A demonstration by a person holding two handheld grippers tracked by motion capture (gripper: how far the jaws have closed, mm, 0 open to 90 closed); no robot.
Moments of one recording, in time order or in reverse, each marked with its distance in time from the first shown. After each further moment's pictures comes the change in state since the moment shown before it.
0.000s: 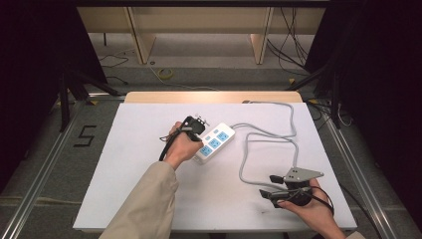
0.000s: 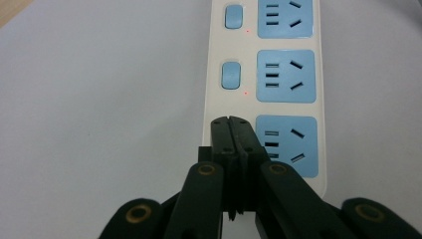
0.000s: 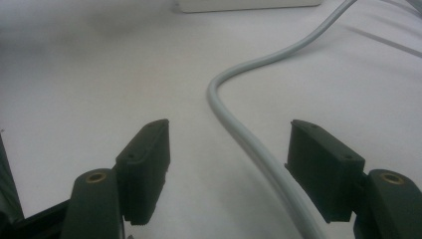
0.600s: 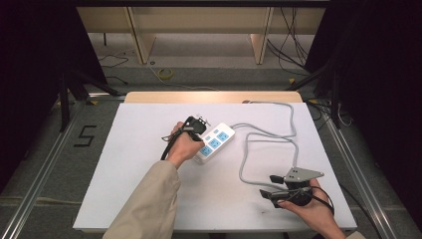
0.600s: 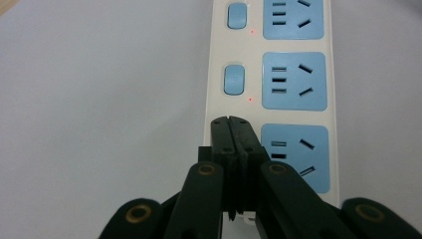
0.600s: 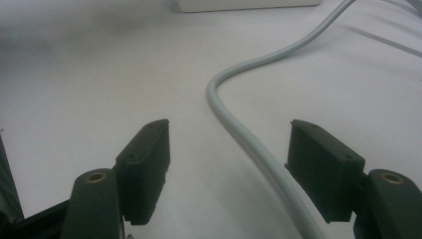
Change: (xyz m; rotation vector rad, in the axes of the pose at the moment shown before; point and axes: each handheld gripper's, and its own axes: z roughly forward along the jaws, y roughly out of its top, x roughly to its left) left arm 0.001 0.002 0.010 0.003 -0.002 0.001; right arm 0.000 0.000 0.000 0.000 0.001 0.002
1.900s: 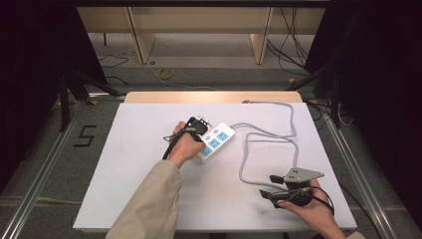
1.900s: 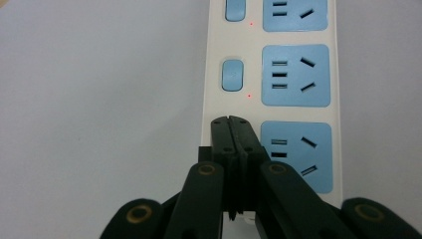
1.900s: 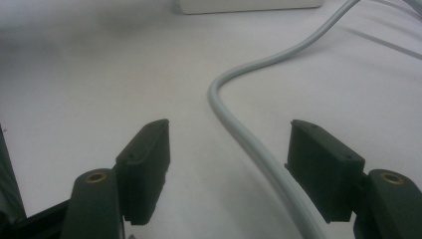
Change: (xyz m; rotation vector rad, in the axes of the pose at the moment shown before) left arm -0.003 0.001 0.004 0.029 0.017 0.009; right arm 0.001 0.000 -0.001 -0.004 0.002 -0.004
